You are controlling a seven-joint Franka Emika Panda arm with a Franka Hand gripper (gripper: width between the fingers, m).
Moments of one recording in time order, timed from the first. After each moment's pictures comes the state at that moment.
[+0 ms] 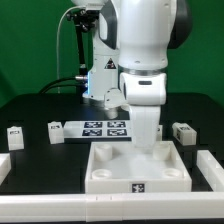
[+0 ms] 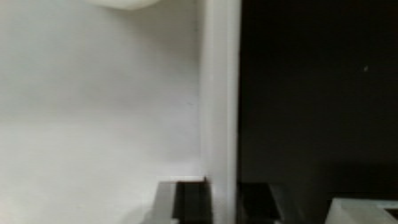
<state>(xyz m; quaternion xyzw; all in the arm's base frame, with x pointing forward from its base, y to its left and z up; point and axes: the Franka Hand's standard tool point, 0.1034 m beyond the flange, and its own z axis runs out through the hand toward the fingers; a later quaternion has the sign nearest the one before) 0.464 0.053 0.022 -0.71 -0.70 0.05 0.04</state>
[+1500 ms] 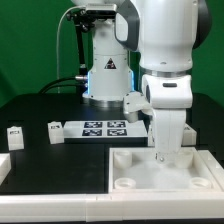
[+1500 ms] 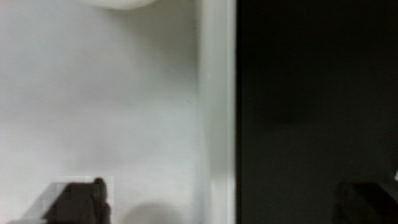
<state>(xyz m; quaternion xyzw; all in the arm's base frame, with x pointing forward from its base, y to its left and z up) 0.493 0.077 0.021 -0.72 -0.69 0.04 0.03</state>
